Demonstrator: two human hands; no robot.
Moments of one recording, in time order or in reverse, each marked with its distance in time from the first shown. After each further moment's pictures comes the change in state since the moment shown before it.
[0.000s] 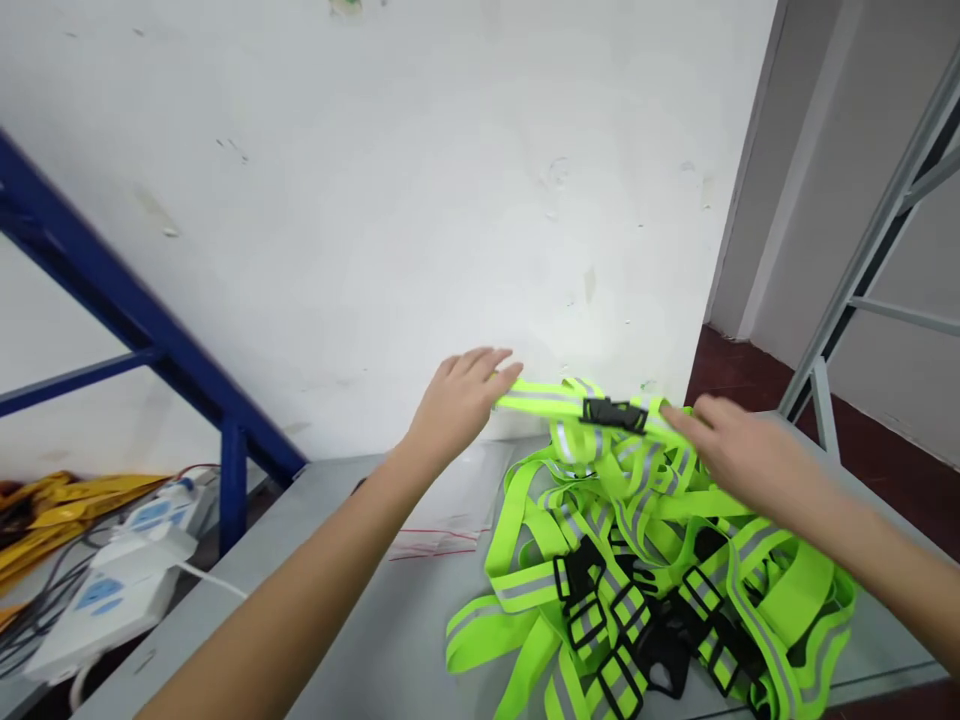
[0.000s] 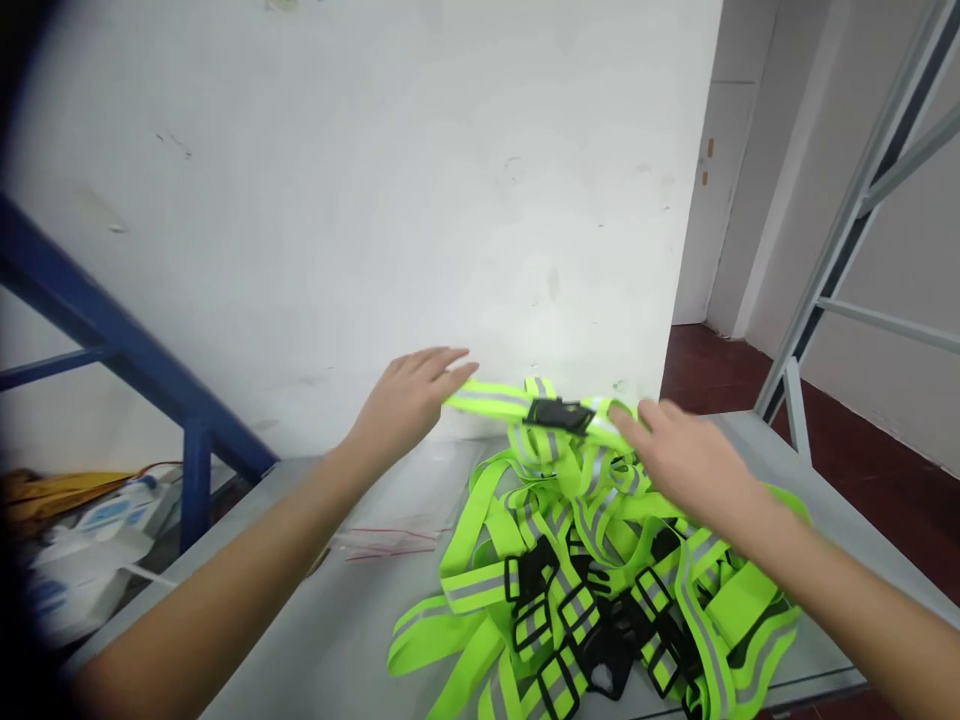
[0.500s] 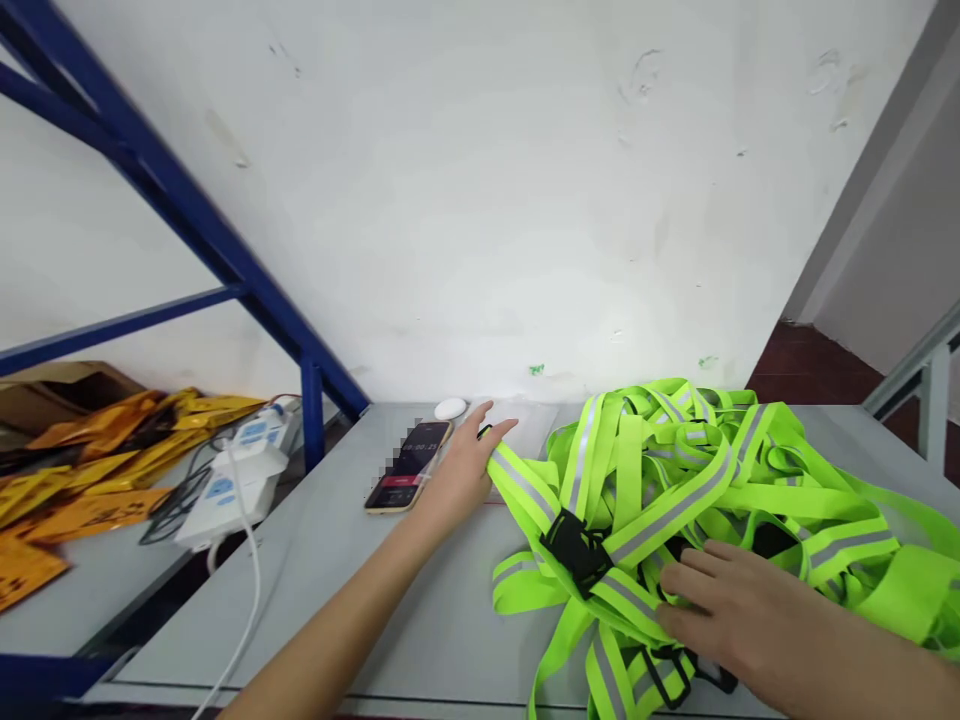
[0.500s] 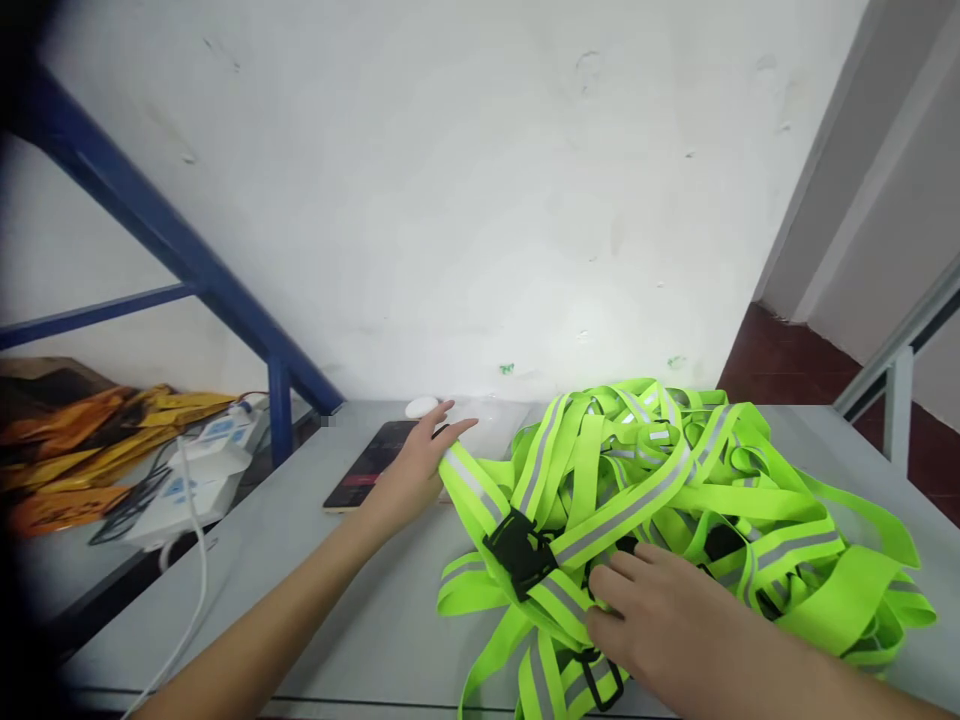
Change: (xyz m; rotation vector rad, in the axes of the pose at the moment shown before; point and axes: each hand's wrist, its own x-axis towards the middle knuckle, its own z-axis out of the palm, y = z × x) left_hand -0.144 0.012 0.051 -0.361 -0.298 -0.469; right_hand -0.033 -0.106 0.006 0.597 -0.107 -0.558
